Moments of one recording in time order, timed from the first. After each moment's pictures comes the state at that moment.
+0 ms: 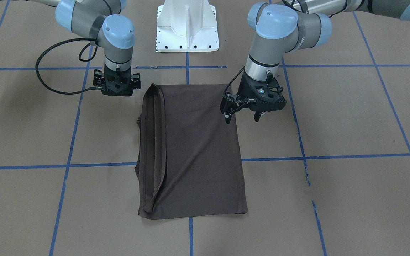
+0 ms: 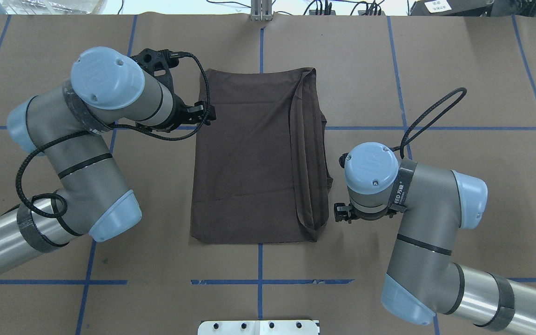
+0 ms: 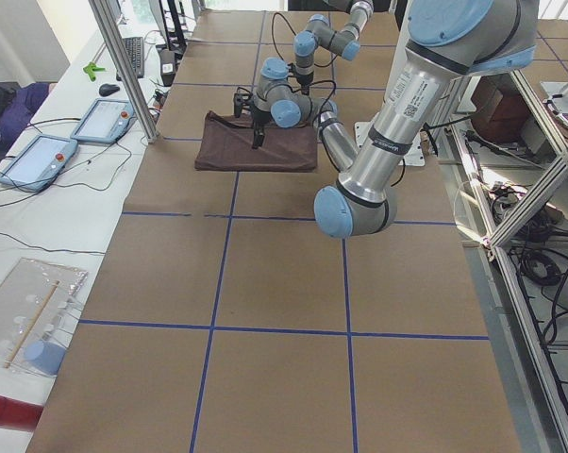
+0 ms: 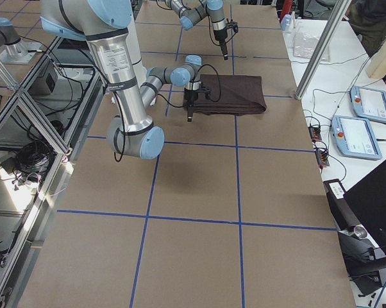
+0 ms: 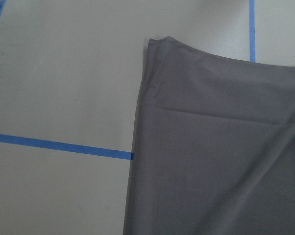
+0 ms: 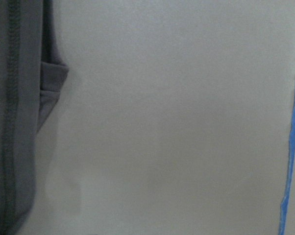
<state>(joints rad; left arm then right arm) -0.67 -2.16 -1.76 -1.73 -1.81 -1.29 0.46 -1.14 1.91 -1.89 1.82 1.08</state>
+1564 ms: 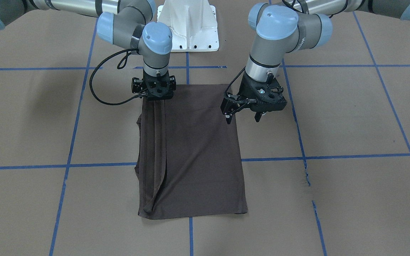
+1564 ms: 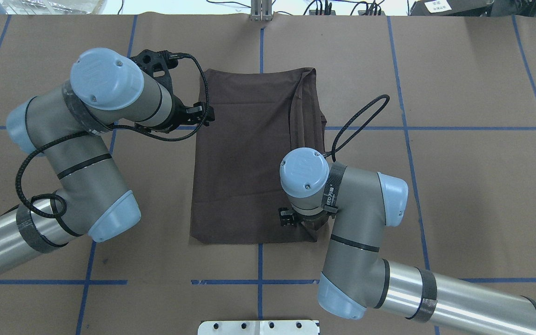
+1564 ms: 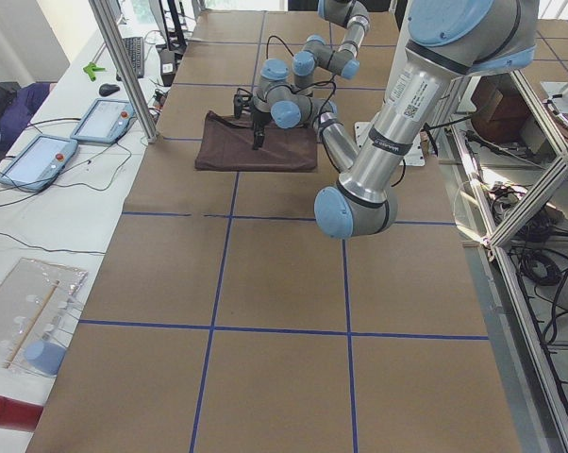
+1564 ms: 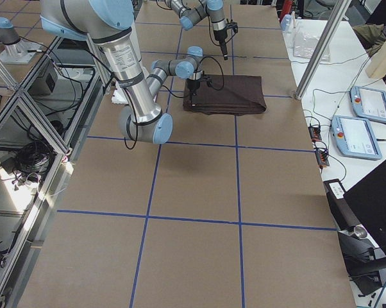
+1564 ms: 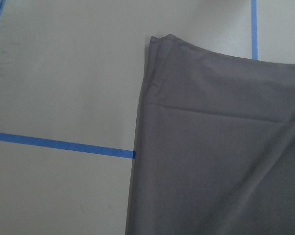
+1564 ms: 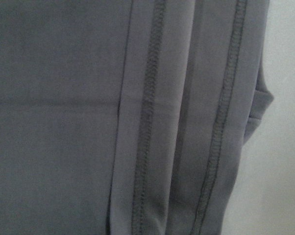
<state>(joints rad) -0.67 -2.16 -1.76 -1.73 -1.81 -1.29 0.40 -0.94 1.68 -1.78 1.83 1.06</state>
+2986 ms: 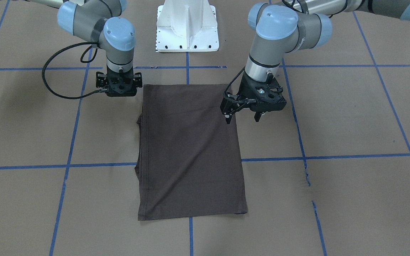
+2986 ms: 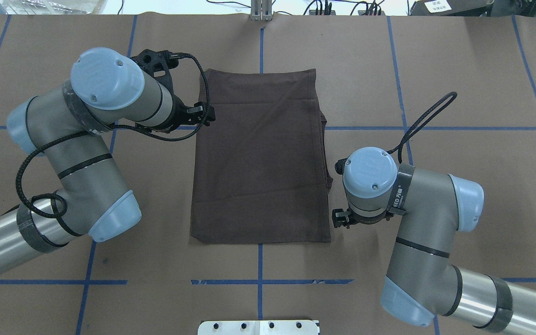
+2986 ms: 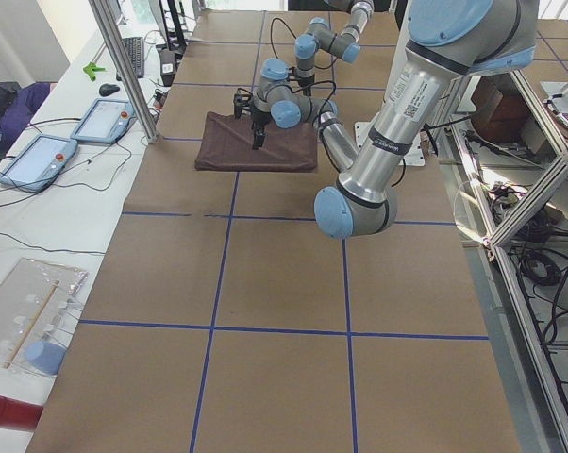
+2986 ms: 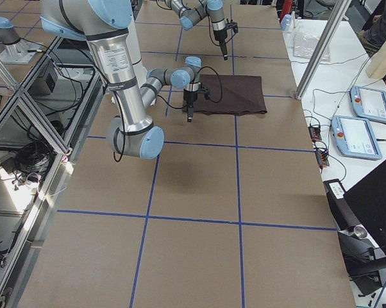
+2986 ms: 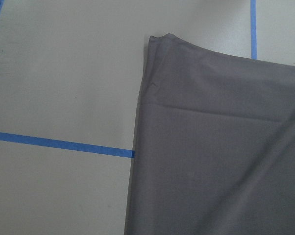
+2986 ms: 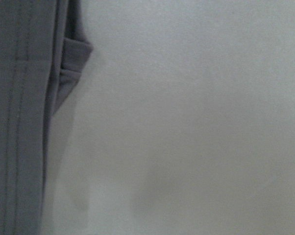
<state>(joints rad) -0.67 -2.16 -1.76 -1.73 -1.81 -1.29 0.45 -1.16 1.89 -1.85 1.83 1.02</state>
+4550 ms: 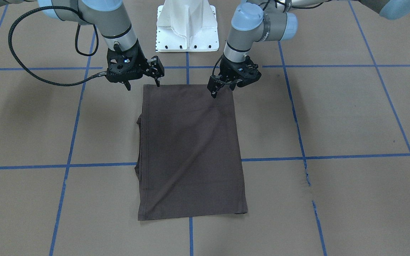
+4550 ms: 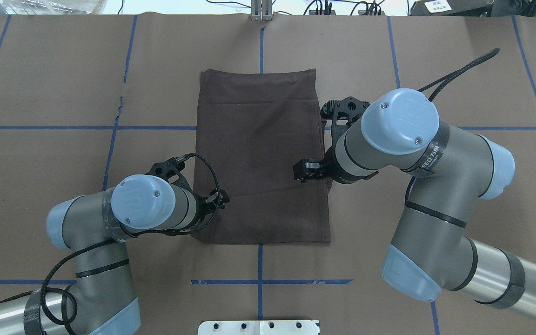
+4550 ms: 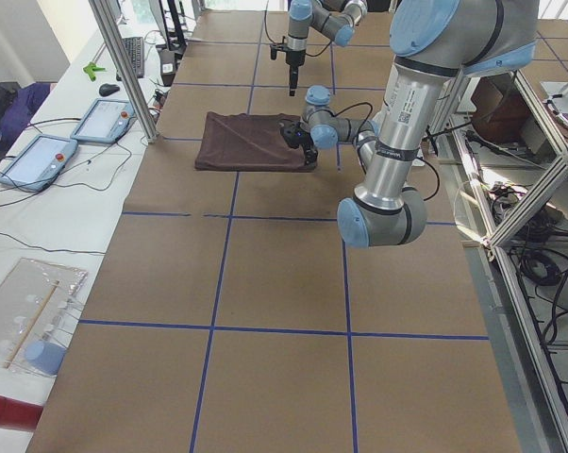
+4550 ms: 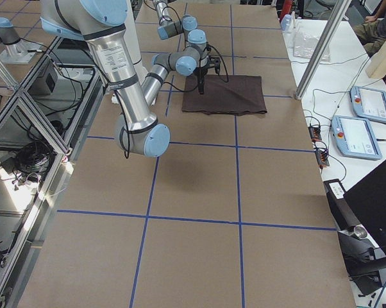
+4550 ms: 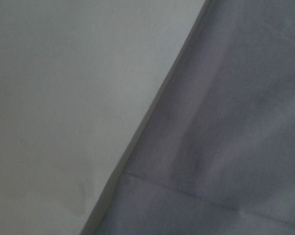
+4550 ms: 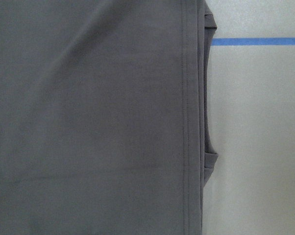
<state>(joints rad) -0.37 -2.03 -1.80 -1.81 -1.70 -1.88 0.55 -1.08 1.98 -1.60 1.90 1.19</state>
